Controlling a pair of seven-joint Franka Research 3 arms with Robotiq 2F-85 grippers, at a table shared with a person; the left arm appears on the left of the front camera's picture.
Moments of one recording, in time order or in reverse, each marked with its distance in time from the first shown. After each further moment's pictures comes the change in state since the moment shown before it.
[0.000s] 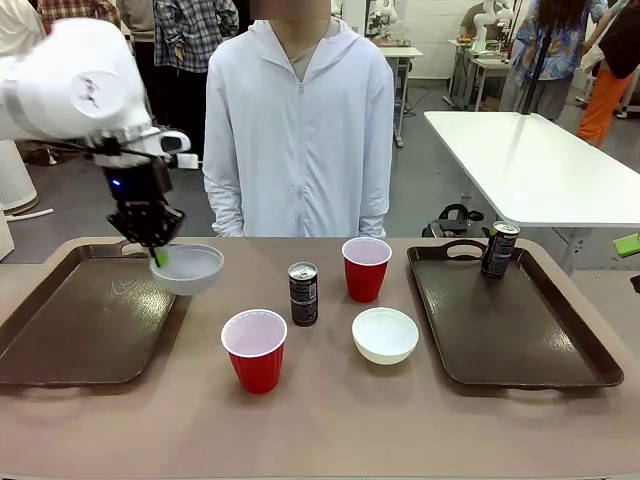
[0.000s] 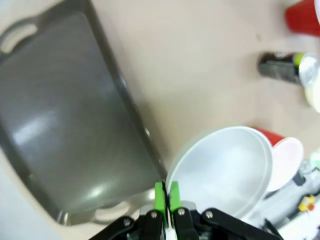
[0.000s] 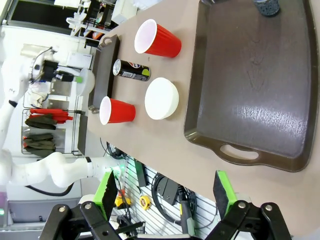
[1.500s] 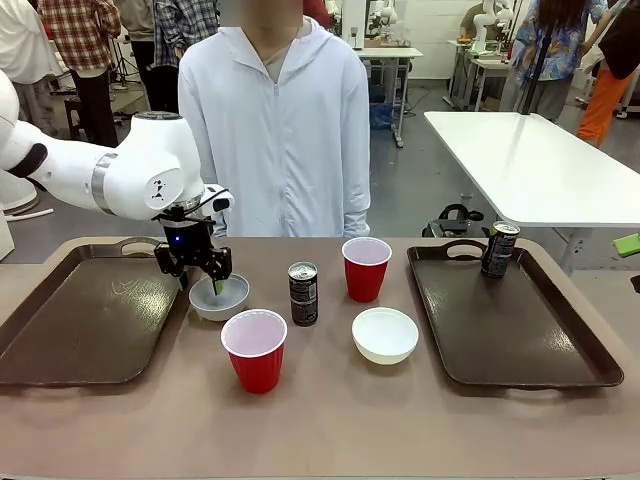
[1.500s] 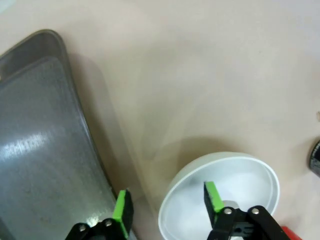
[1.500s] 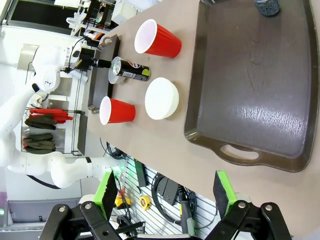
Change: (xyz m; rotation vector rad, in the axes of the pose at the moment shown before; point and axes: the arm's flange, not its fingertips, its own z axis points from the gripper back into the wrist) left arm 0.085 -0.020 -0.142 0.103 -0.099 0.098; right arm 0.000 0.000 0.000 0.000 -0.001 0.001
